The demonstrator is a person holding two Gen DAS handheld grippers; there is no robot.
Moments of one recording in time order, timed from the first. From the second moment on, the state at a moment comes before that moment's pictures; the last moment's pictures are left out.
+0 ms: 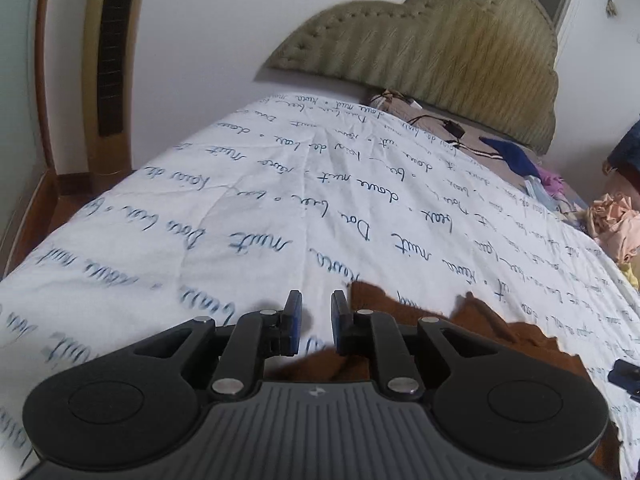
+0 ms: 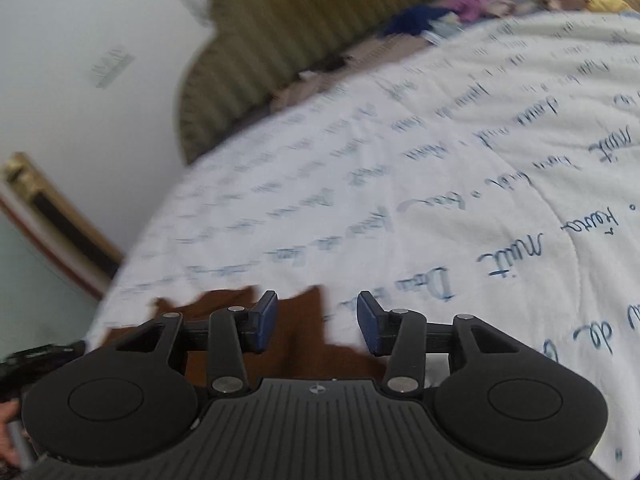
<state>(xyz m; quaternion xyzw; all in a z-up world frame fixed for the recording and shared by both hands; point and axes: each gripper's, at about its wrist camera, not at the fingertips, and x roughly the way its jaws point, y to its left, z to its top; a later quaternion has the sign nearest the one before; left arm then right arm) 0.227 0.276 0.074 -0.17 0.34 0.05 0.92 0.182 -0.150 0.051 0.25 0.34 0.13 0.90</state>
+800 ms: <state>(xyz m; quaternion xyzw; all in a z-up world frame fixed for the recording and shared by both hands) 0.180 0.252 0.052 -0.19 0.32 0.04 0.93 0.113 -0.135 0.034 0.28 0.37 0.14 0.87</state>
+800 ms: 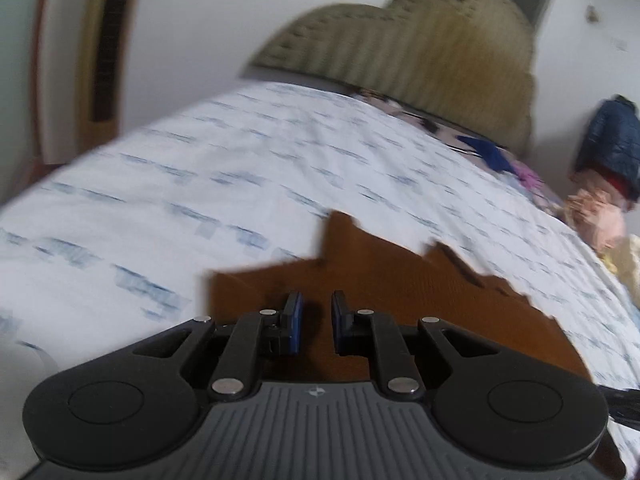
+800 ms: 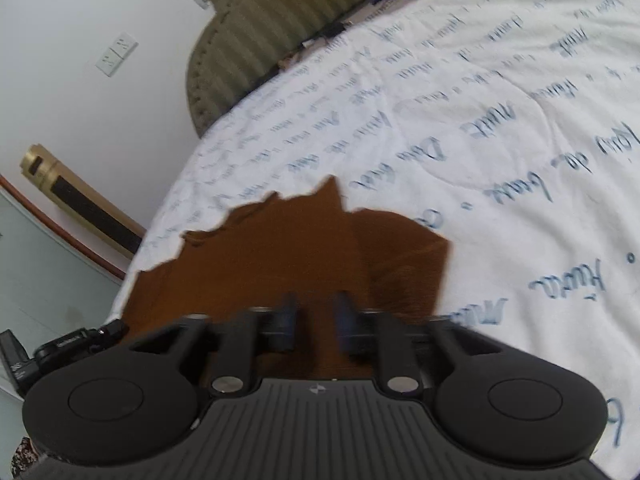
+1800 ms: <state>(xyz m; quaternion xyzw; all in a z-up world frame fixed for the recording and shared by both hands) 0.144 0.312 0.054 -0.27 0.34 0.05 0.90 0.256 0.154 0.002 0.42 0.46 0.35 0.70</state>
